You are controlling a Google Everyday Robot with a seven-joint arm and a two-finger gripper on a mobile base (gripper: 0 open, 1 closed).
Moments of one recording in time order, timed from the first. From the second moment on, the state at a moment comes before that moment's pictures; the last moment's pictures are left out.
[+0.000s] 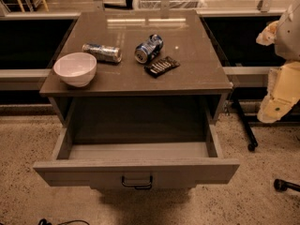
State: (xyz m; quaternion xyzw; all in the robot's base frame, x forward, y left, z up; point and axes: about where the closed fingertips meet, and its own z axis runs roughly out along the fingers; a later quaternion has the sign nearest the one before) arm 0.438 -0.217 0.976 -0.60 0.78 -0.03 0.16
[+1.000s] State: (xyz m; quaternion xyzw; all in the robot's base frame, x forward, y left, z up) arm 0.490 -0.156 0.953 -0.69 0.70 -0.07 0.19
